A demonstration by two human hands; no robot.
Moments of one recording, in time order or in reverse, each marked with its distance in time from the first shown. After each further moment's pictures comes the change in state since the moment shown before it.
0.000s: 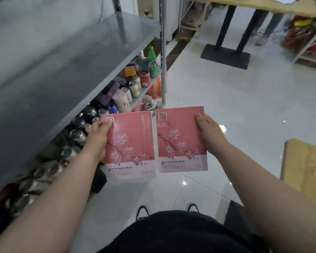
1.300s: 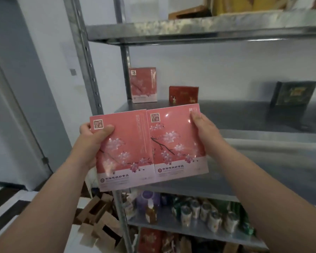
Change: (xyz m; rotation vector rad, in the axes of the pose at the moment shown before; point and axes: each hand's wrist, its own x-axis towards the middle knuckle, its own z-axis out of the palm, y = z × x) left_hand -0.441 0.057 -0.487 -0.391 1.130 0.538; right_hand -0.380 -0.184 0.512 -0.216 -1.252 -0.647
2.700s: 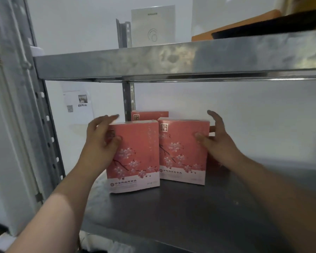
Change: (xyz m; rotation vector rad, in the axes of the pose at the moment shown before) left_hand 0.288 0.031 0.107 0.645 0.101 0.699; right_hand 0.340 -0.019 -0.005 -0.257 -0.046 -0.365
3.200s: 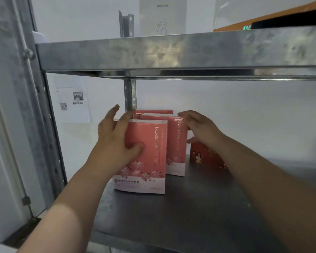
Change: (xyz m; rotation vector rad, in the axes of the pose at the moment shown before) left_hand 0.009 0.001 0.005 0.299 -0.124 0.139; right_hand 0.061 -0.025 0.050 -0.027 -0.105 0.050
